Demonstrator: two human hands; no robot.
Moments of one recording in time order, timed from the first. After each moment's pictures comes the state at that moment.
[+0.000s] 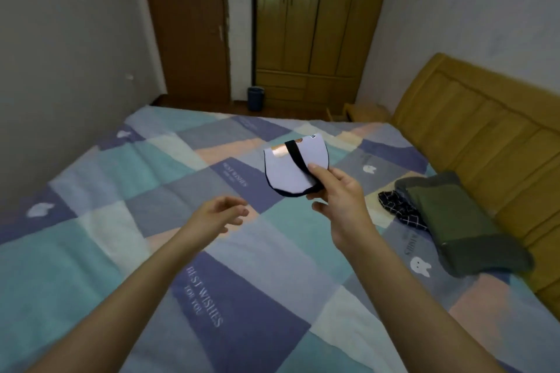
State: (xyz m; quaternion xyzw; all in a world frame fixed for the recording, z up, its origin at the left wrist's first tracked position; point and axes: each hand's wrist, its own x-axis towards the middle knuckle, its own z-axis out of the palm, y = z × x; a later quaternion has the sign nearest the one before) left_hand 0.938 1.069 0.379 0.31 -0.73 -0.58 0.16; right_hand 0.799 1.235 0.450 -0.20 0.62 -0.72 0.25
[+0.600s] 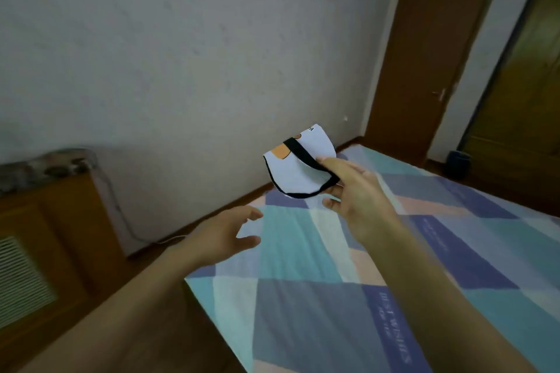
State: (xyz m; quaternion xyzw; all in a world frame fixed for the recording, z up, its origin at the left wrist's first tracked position) left_hand 1.458 1.085 0.472 0.51 -0.82 -0.18 0.18; right_hand 1.228 1.122 0.567 -0.42 0.47 -0.58 0.51
